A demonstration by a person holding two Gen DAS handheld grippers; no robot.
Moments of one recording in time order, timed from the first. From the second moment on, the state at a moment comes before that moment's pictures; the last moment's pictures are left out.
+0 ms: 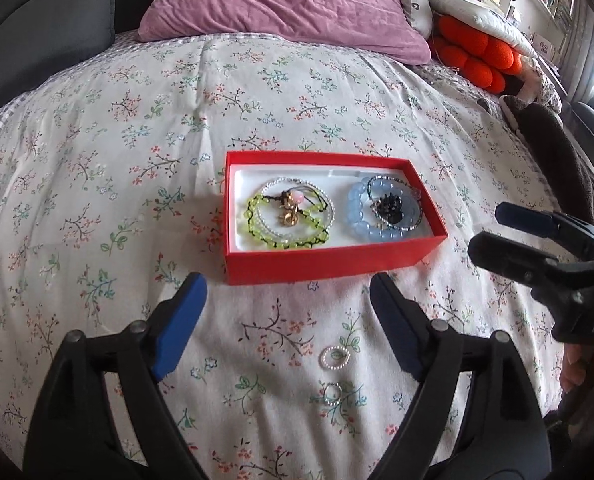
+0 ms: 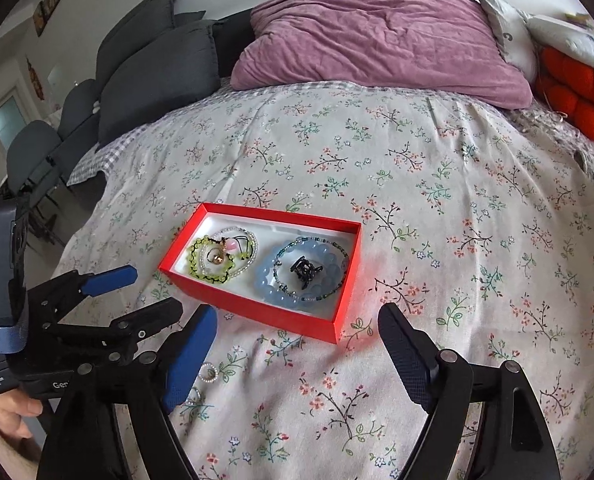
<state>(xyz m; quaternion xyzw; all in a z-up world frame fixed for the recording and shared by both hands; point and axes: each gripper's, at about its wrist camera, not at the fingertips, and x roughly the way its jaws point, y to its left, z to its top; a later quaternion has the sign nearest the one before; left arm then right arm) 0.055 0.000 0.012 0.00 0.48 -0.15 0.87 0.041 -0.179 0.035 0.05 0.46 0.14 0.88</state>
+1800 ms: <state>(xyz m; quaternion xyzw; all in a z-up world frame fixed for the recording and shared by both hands) -0.027 -0.023 -0.055 0.07 0.46 -0.22 0.86 -0.024 -0.163 -0.053 -0.08 0.51 0.15 0.84</state>
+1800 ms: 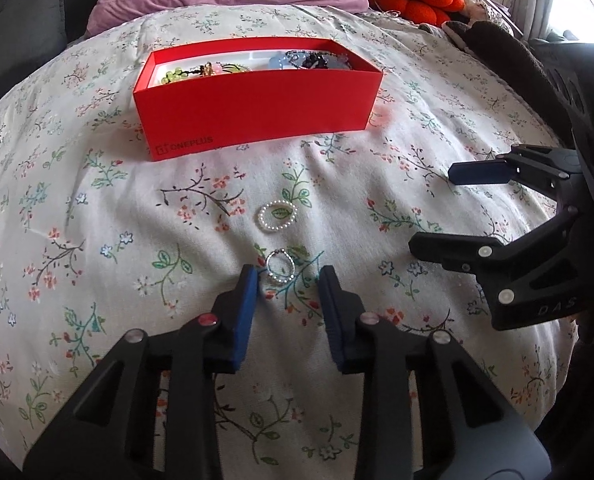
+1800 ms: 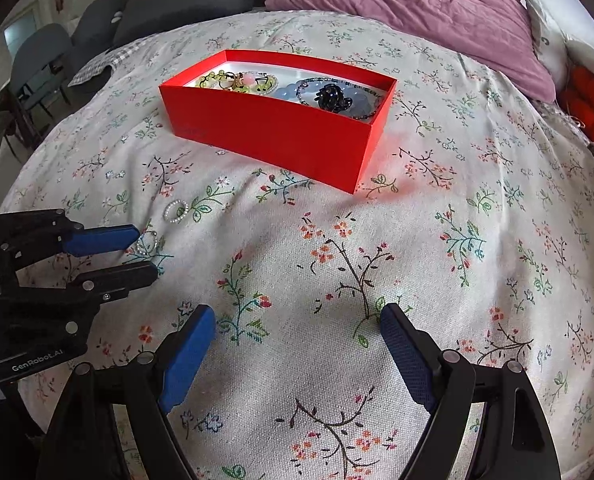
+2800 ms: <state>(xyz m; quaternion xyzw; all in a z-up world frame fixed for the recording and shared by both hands) -0.027 -0.010 -0.048 0.08 0.45 -0.20 0.86 -0.016 -0.142 -0.051 -0.09 0.50 0.16 0.85</state>
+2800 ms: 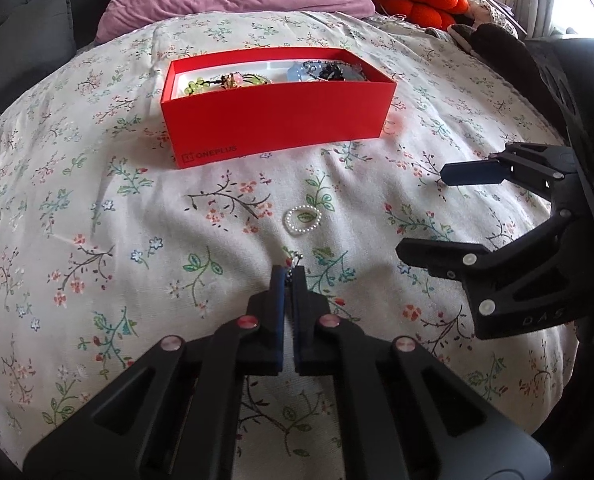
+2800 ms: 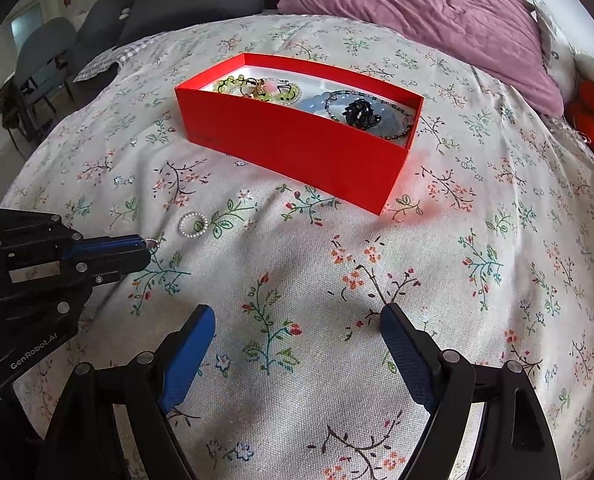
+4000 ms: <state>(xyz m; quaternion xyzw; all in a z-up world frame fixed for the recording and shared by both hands) -0.017 0.049 -0.036 0.03 0.47 -0.14 0.87 0.006 -0.070 -0.062 -0.09 0.48 0.23 0.84</state>
